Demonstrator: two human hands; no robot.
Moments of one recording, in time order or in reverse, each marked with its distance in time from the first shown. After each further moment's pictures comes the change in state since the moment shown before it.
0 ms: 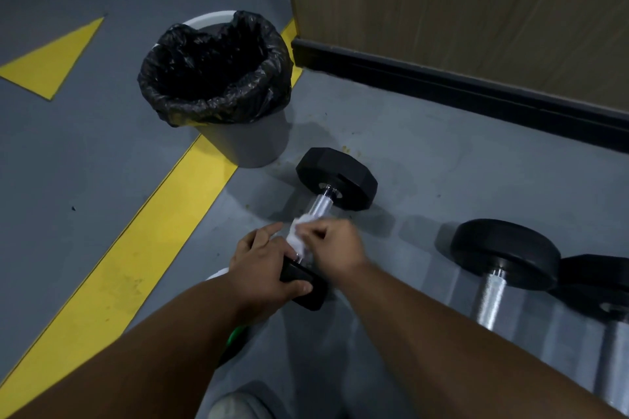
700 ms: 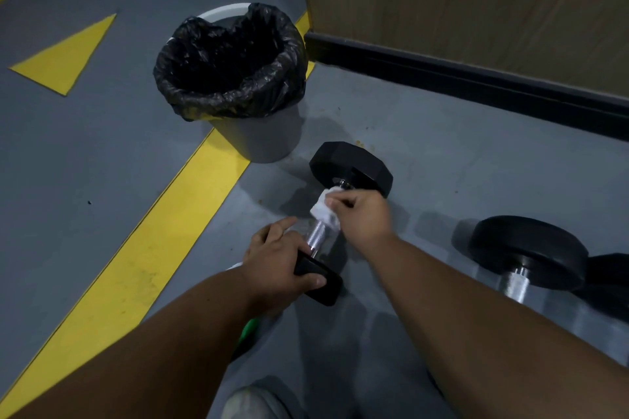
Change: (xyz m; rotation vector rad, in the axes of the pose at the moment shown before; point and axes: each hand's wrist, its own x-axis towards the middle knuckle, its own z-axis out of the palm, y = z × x) left_hand -0.003 0.003 -0.008 -0.048 0.020 0.014; right_hand 0.032 -0.012 -0.021 -0.055 0.112 -0.014
